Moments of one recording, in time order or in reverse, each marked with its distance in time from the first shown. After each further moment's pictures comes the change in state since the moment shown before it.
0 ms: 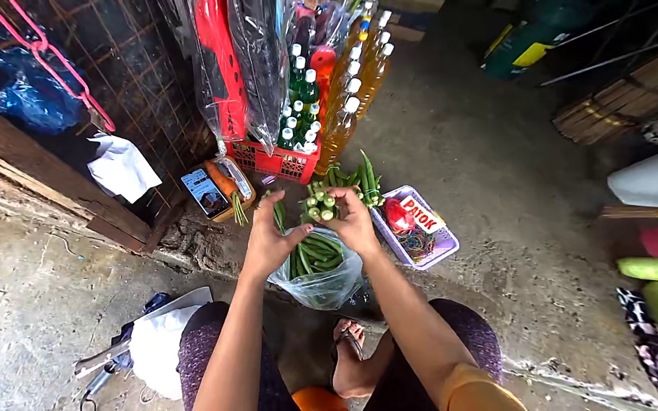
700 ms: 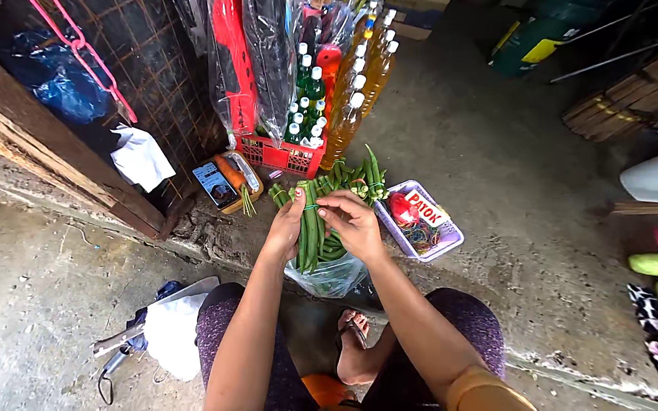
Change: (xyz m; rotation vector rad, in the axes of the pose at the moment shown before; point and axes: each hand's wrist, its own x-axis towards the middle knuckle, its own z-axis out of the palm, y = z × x) left_hand -0.011 0.029 0.022 -0.735 -0.048 -0.452; right_hand -0.029 -0.053 0.025 -0.047 0.023 -0.023
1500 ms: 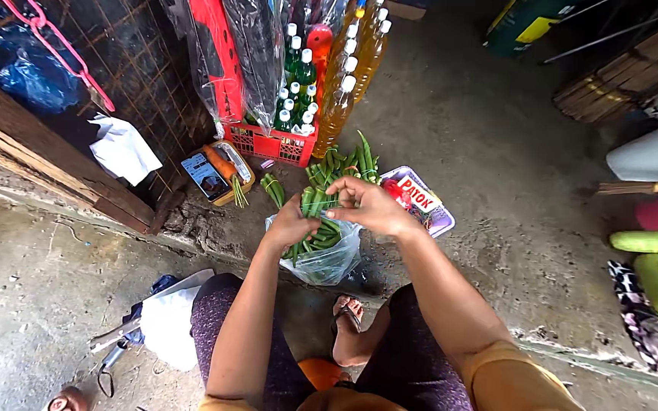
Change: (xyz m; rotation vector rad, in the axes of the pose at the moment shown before) left_hand 0.021 -0.021 -0.008 0.695 -0.246 -0.082; right_hand 0.018 -0.021 -0.065 -0.285 -0.426 0.303
